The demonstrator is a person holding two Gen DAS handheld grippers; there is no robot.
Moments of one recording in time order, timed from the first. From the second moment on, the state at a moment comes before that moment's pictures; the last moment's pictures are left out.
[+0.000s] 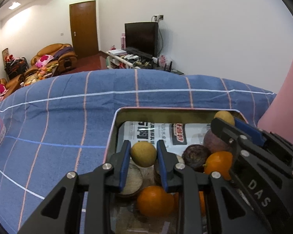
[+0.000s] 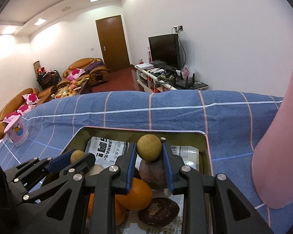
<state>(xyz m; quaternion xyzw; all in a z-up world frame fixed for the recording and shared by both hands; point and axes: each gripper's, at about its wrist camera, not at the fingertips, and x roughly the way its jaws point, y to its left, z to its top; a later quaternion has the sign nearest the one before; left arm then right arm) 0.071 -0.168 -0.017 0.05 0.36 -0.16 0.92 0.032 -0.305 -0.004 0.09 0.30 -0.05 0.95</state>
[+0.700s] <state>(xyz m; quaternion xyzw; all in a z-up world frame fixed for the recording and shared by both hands) 0.042 -0.170 -0.002 0.08 0.28 -0.12 0.95 -0.013 -0.314 0.018 0.11 0.20 -0.13 0.97</state>
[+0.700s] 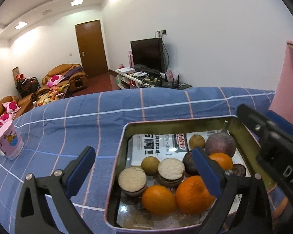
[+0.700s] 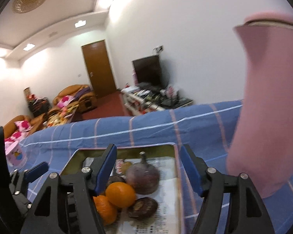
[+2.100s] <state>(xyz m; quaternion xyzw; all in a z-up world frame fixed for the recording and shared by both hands) -0.040 -0.108 0.012 0.03 0.17 -0.10 0.98 -0.106 -0.262 0.032 0.03 0.09 -0.15 0.98</state>
